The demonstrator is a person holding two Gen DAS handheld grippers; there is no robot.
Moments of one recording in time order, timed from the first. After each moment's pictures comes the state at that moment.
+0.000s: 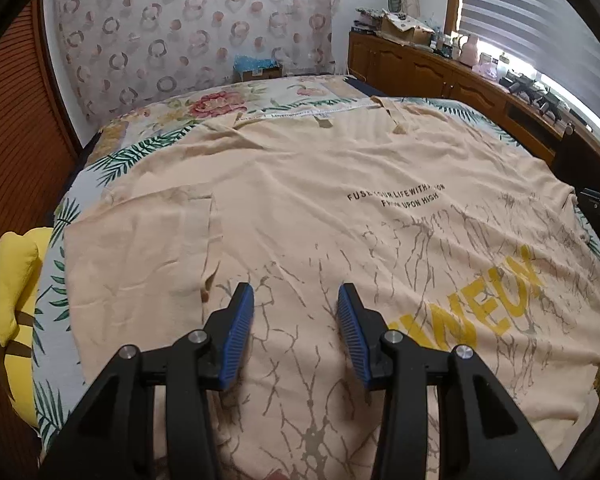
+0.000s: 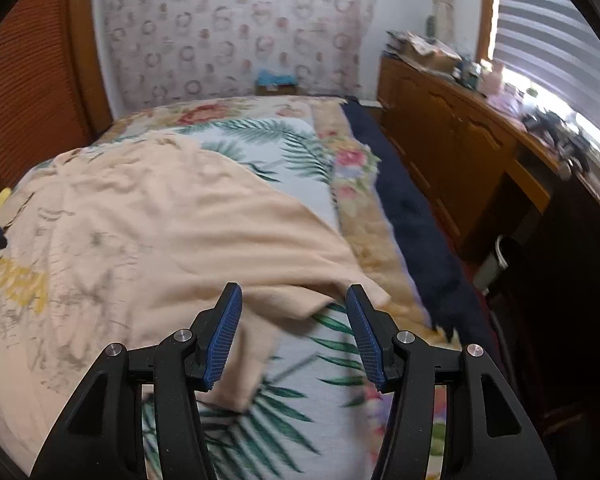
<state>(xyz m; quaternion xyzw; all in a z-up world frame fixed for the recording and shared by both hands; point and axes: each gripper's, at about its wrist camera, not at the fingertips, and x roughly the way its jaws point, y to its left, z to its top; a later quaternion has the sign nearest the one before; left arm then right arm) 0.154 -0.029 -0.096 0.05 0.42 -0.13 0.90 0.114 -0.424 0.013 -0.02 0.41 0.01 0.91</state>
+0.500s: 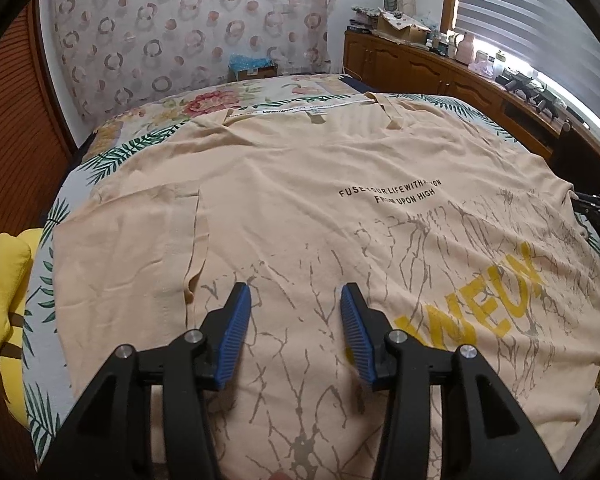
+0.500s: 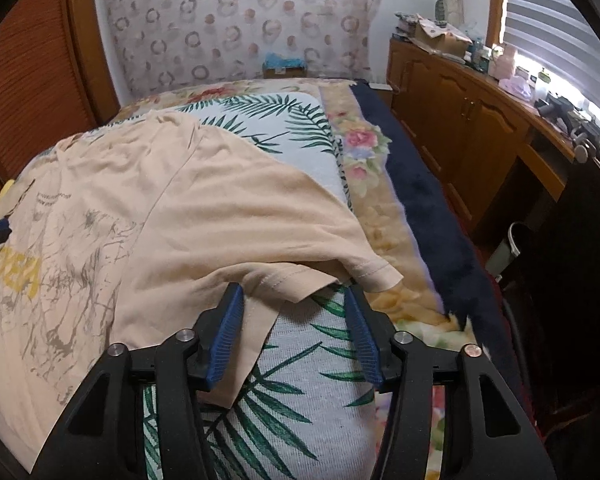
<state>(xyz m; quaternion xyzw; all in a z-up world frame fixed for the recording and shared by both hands) 0.156 -0.033 -0.099 0.05 0.42 -0.14 0.90 0.122 -0.423 -0.006 -0.01 0.44 0.03 0.90</state>
